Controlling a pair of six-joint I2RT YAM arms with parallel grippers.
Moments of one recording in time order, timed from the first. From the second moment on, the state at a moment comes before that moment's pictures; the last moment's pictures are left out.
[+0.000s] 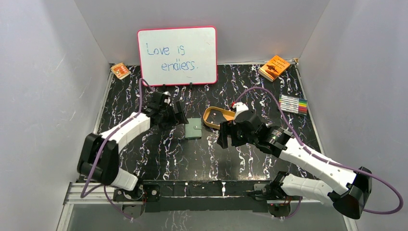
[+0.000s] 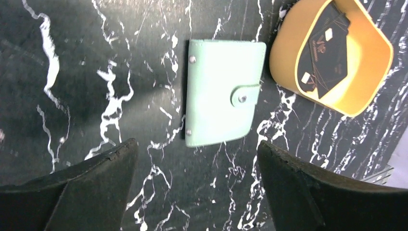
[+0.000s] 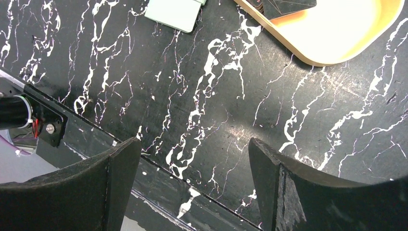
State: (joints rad) left arm -0.40 1.51 0.94 -0.41 0.17 -0.64; right arm 0.92 0.99 0.88 -0.64 0.08 0.54
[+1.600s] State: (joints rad) left arm -0.53 1.00 1.51 -0.79 -0.36 -0.50; right arm 0.91 1.25 1.62 -0.43 0.84 0.04
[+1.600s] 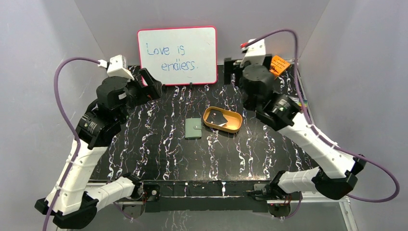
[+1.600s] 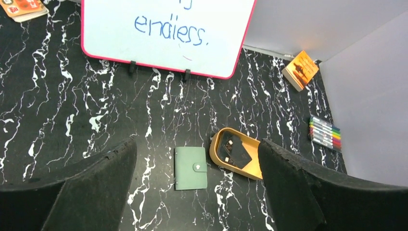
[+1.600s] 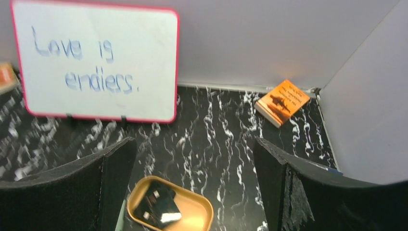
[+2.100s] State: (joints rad) left arm -0.57 0.95 1.48 -0.73 -0.35 -0.51; right arm 0.92 0.80 1.24 -0.28 0.63 0.12
